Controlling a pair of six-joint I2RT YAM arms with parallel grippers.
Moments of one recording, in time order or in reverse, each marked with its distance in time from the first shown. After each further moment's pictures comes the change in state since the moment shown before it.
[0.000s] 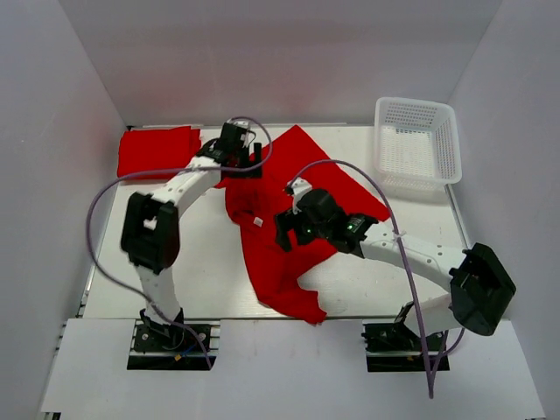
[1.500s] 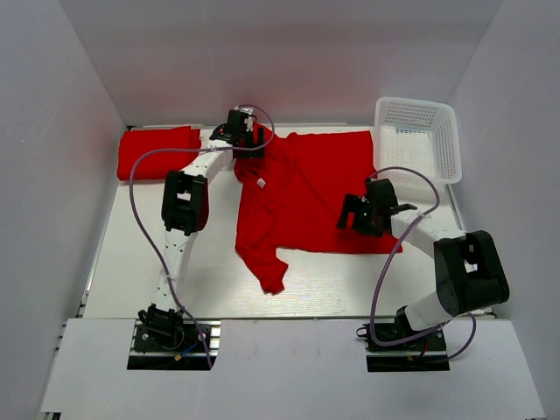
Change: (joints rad) left arm 0.106 0.586 0.621 0.035 0.080 0.080; right arm -0.638 0.094 -0.203 0.006 -0.082 0.155
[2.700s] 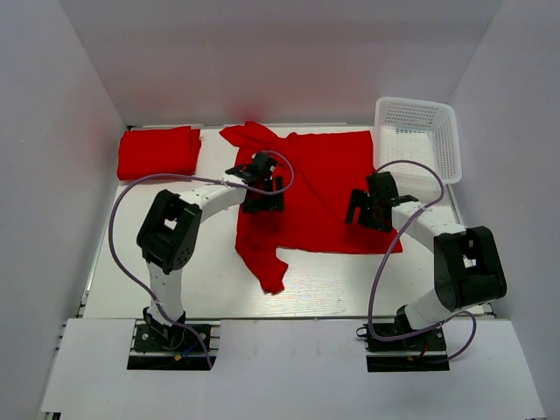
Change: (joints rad) left arm -0.281 -0.578 -0.791 -0.084 -0.032 -0.336; right arm -0.018 0.037 0.108 -0.137 0.179 -0.027
